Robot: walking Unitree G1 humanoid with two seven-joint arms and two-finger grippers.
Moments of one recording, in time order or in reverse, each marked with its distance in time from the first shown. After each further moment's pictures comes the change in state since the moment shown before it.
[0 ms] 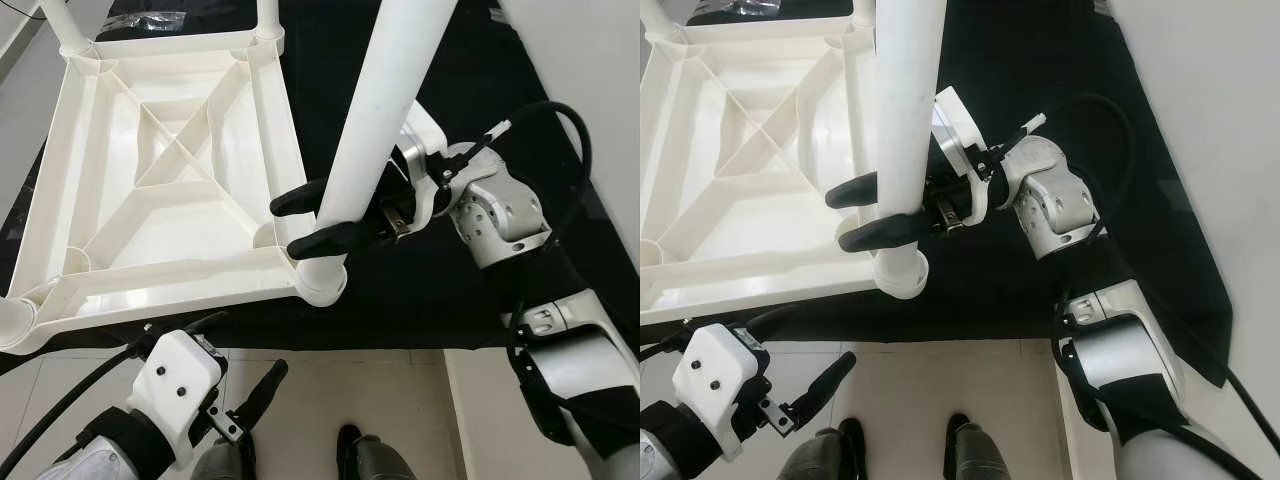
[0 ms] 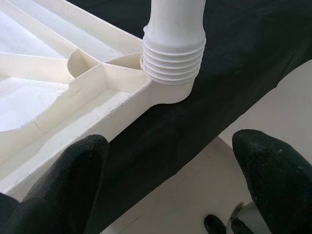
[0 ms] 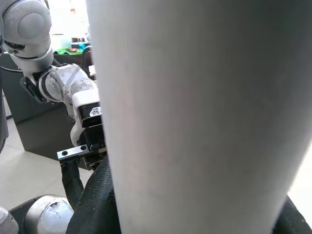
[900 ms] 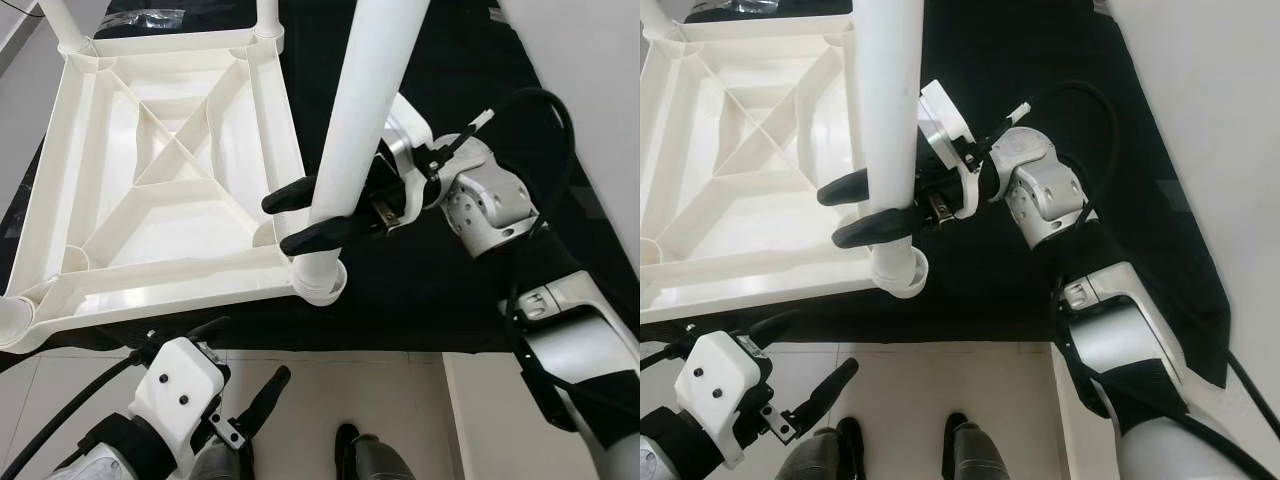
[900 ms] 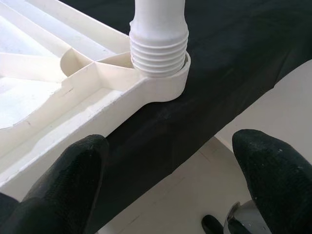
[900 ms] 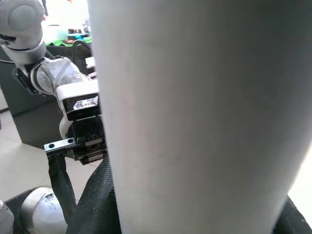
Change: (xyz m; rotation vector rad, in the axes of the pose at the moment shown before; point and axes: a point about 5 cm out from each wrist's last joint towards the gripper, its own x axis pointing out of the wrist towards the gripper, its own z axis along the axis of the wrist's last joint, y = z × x) left arm -0.002 -0.004 -0.001 0.006 -0.006 -0.010; right arm -0.004 -0.010 0.000 -0.006 0.032 -0.004
